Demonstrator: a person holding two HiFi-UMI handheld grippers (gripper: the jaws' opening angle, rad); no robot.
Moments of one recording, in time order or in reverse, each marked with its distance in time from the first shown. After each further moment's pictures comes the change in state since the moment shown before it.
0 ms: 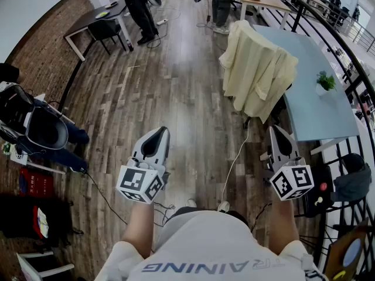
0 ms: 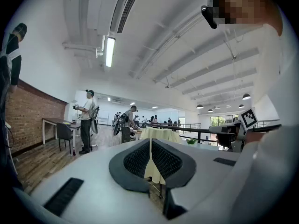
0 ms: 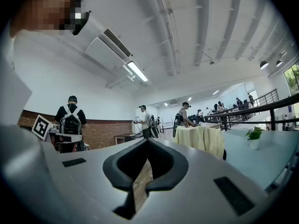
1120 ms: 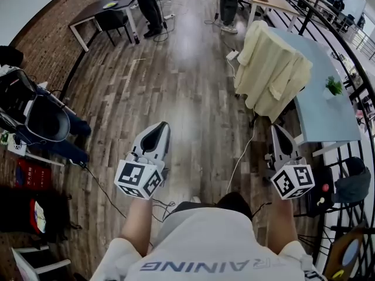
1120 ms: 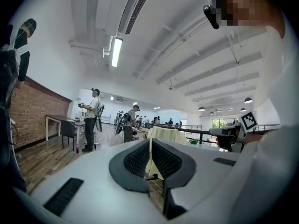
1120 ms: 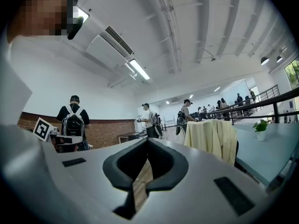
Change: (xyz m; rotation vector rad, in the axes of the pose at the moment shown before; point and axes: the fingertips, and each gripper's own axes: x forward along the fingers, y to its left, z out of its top) left arm -0.050 0.085 -0.009 -0.036 -0.009 0.006; right arm 0.034 0.085 -0.027 0.028 0.007 0.013
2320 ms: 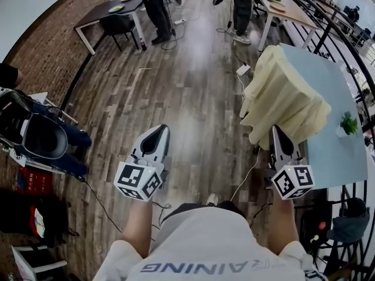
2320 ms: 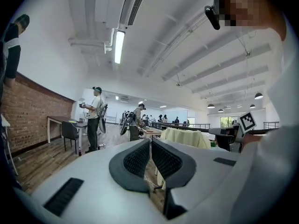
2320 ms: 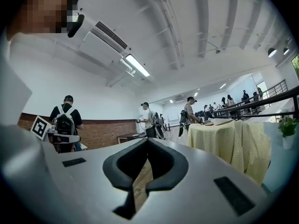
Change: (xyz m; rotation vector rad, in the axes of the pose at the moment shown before) left arm 0.213 0.079 0.016 0.001 0.014 0.085; right arm 0.221 -0.134 0.015 0.004 0.012 0.068
